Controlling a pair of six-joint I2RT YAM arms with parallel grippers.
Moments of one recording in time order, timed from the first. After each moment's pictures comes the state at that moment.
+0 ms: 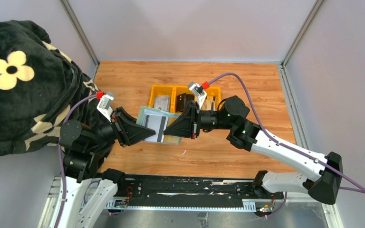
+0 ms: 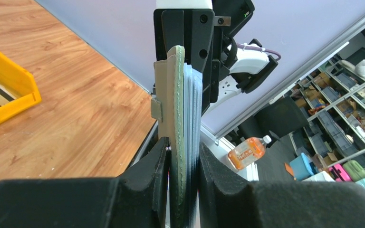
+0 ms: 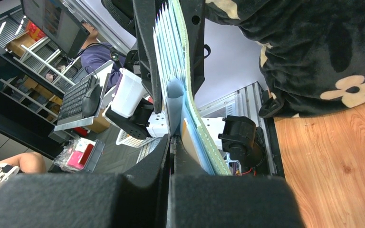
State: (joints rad) left arm -0.24 0.51 0.89 -0.13 0.99 -0.88; right arm 0.99 1.15 1.03 0.34 -0.64 0.77
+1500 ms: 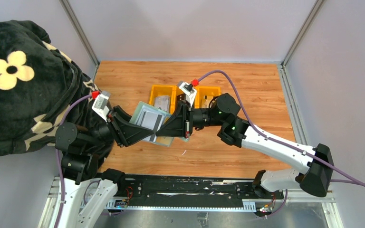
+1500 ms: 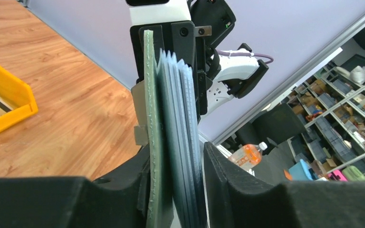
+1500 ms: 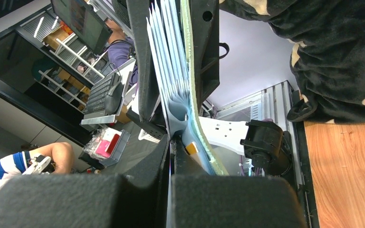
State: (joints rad) left arm -0.24 0.50 0.91 -0.09 0.98 -0.93; right arm 1.01 1.26 1.08 0.46 -0.71 0.88
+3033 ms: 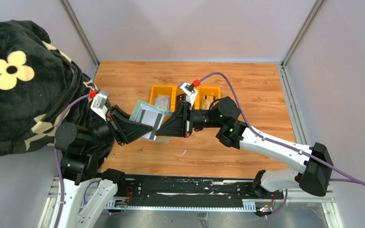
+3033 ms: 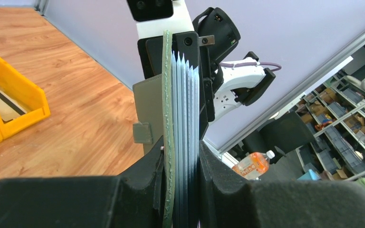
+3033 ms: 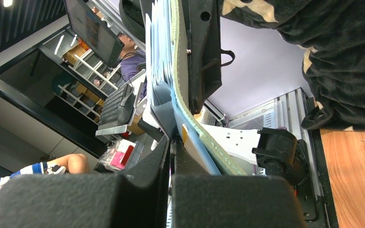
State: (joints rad) left arm -0.24 0.50 0.91 -0.11 0.93 -0.90; right arm 1.02 1.27 1.04 0.59 -0.68 0.99
